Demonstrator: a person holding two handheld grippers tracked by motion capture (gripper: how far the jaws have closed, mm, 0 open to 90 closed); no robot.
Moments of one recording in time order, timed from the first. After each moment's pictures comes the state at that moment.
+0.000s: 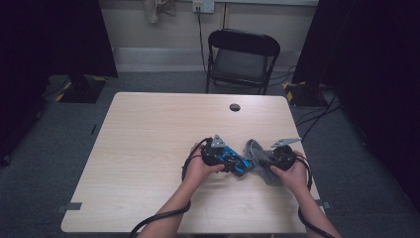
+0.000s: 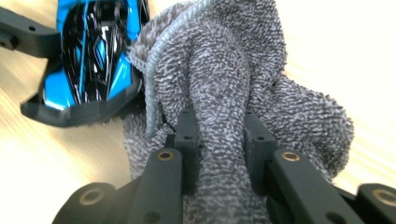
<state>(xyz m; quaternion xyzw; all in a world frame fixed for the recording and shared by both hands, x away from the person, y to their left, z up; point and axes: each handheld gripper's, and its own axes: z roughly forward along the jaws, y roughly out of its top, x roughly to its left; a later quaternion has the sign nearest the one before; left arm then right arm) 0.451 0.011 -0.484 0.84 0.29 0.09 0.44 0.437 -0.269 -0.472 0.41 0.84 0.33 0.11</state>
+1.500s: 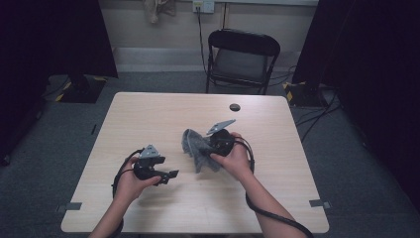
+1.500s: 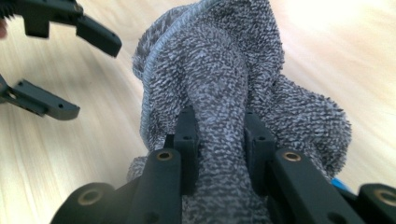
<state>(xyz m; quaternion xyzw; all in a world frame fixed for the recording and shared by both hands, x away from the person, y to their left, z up) 0.388 0.202 -0.472 0.82 0.37 0.10 0.43 0.454 -0.076 -0.421 0.28 0.88 0.37 0.07</state>
